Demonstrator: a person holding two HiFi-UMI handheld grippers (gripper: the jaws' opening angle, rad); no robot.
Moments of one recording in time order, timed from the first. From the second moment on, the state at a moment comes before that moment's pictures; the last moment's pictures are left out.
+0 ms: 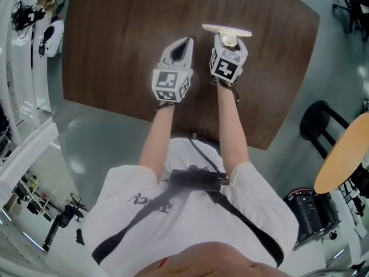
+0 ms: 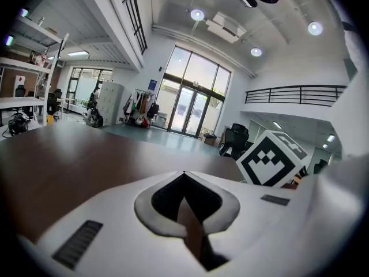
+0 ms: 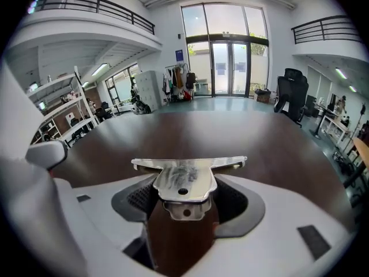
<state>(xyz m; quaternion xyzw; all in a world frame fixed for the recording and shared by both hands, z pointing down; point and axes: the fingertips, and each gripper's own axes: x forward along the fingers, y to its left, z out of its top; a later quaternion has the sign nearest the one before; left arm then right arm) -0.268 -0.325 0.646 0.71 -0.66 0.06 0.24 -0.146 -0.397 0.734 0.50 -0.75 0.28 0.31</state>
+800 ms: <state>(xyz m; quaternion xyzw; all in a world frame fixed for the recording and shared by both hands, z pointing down) -0.250 -0.307 0.650 0.72 -0.65 0.07 0.25 -0.133 -0.387 0.737 0.54 -0.73 0.30 0.30</state>
